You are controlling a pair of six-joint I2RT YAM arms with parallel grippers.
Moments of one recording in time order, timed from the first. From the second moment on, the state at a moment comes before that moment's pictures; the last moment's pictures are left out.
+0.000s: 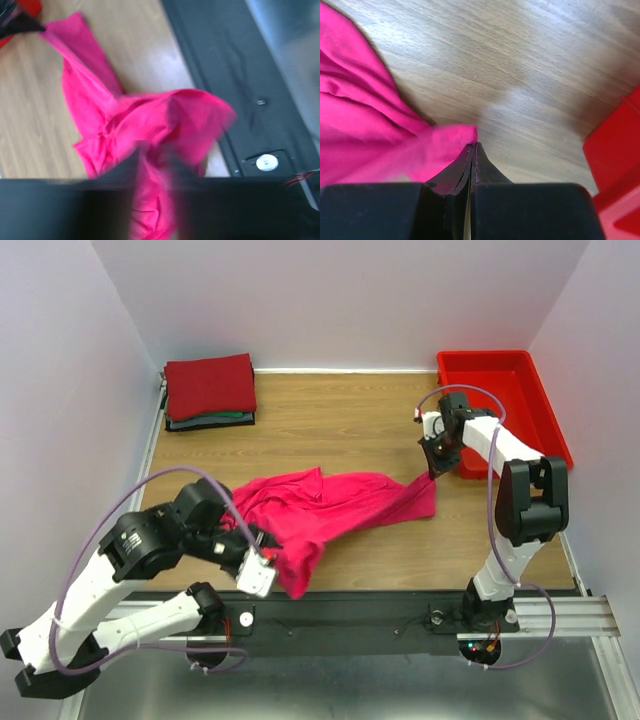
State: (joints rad) left arm -0.86 0.81 1.19 -1.23 0.59 1.04; right arm 0.10 1.82 1.35 -0.83 -0.17 -0.29
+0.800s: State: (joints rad) left arm -0.35 1.29 1.08 -0.90 0.48 0.73; right arm 0.10 1.75 1.38 -0.89 -0.29 -0.42
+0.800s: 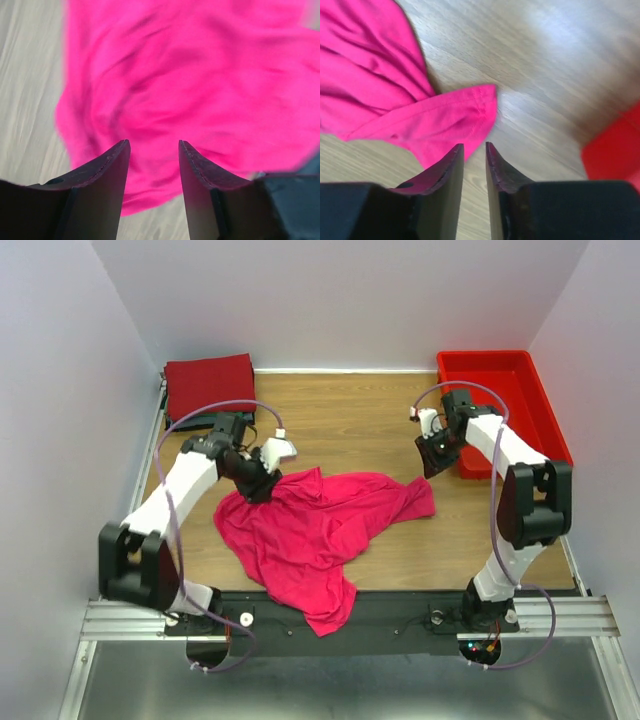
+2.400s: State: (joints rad) left arm -0.32 2.14 1.70 -0.67 0.42 0.56; right arm 0.15 1.93 1.48 -1.00 -0.29 -0.47
